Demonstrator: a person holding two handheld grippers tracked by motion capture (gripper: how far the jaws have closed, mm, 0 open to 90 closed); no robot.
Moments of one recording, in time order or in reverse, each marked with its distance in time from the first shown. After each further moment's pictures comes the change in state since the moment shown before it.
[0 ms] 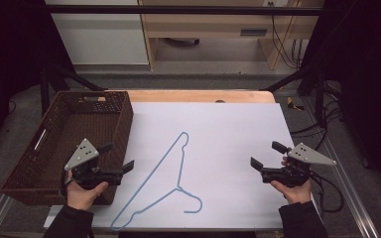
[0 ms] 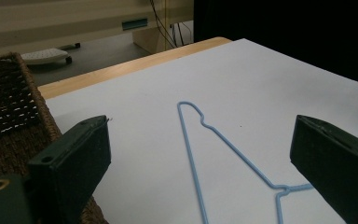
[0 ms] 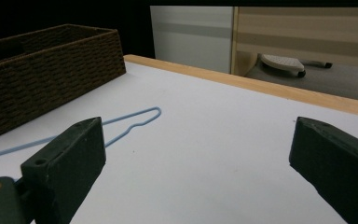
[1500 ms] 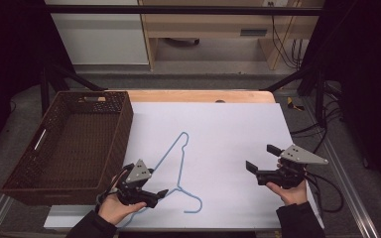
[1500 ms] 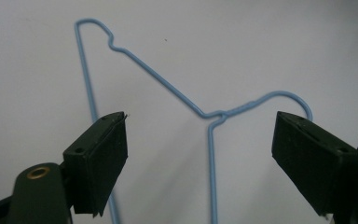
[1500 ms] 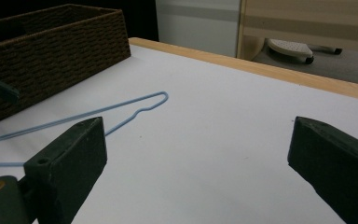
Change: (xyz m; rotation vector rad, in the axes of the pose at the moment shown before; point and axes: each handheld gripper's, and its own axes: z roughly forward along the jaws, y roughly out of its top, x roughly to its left) left arm -0.073 -0.032 0.068 0.381 -0.183 0.154; right arm 0.010 -0.002 0.008 0.062 0.016 -0.008
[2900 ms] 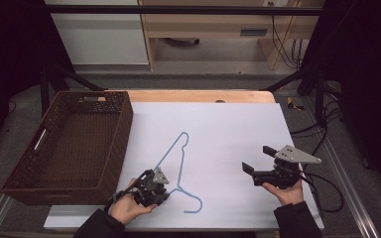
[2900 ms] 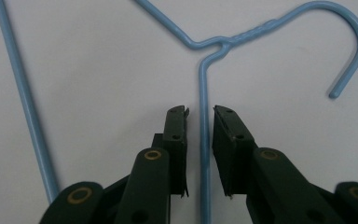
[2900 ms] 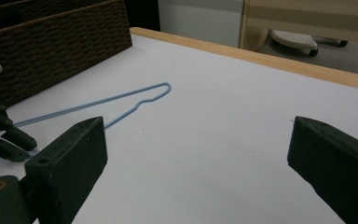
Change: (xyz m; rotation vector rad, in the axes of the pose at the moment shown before) left arm -0.008 -0.004 0.050 0.316 -0.016 0.012; right arm 0.004 -0.003 0.009 0.036 0.007 -0.011
